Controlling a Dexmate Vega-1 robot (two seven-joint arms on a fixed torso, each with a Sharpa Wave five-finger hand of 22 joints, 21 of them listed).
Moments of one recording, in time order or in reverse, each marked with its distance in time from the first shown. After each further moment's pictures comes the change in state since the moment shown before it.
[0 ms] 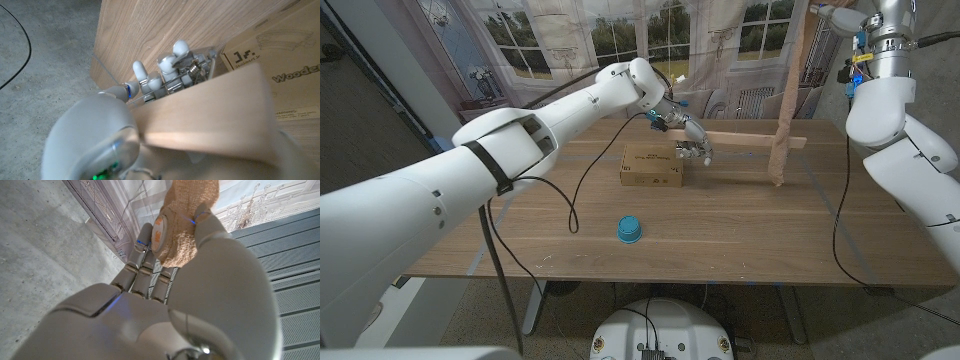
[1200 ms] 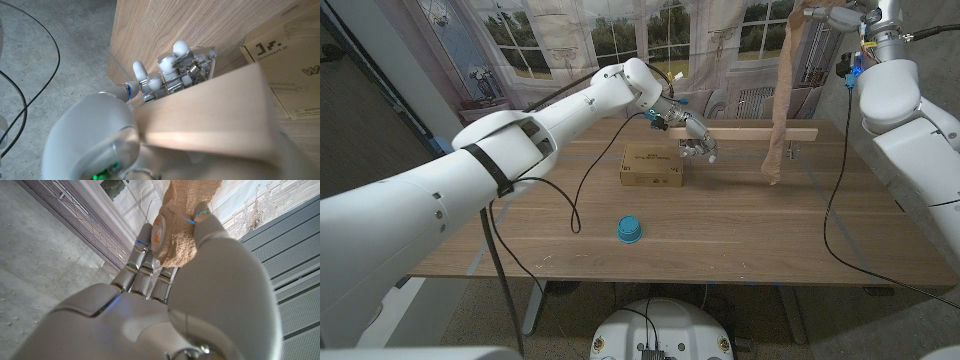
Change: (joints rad) left arm 0.023 0.008 -0.051 0.012 -0.055 -0.098 -0.040; left_hand 0.005 0.002 -0.008 0.000 0.000 0.003 0.002 0.000 0.000 0.000 0.000 0.000 0.001 0.000 0.000 0.002 0.001 0.000 0.000 0.002 0.001; right arm 0.070 0.020 0.049 0.099 0.334 0.002 0.160; right_hand 0.005 -0.005 0.021 -0.021 0.002 0.011 -0.004 -0.006 -0.007 0.002 -0.002 -0.011 0.014 0.002 -0.001 -0.016 0.017 0.006 -0.005 0.004 0.001
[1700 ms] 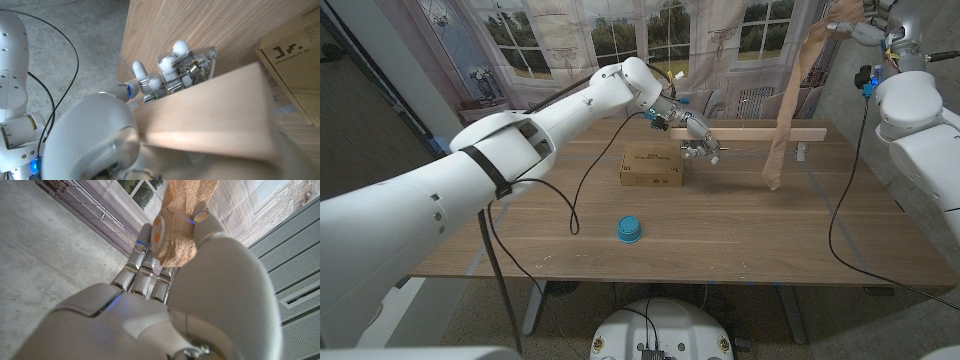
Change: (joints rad) left arm 0.014 0.017 -0.014 -0.040 -0.039 -0.014 -0.043; left_hand 0.000 0.000 0.000 0.000 0.000 0.000 0.000 0.000 0.000 0.000 0.000 0.000 0.000 0.000 0.000 -0.002 0.000 0.000 0.000 -0.001 0.000; right arm -0.050 0.004 0.077 0.078 0.184 -0.016 -0.030; right_hand 0.000 0.000 0.004 -0.004 0.002 0.012 -0.001 -0.014 -0.002 0.005 0.005 -0.011 -0.004 0.000 0.000 -0.009 0.002 -0.004 0.004 0.007 0.003
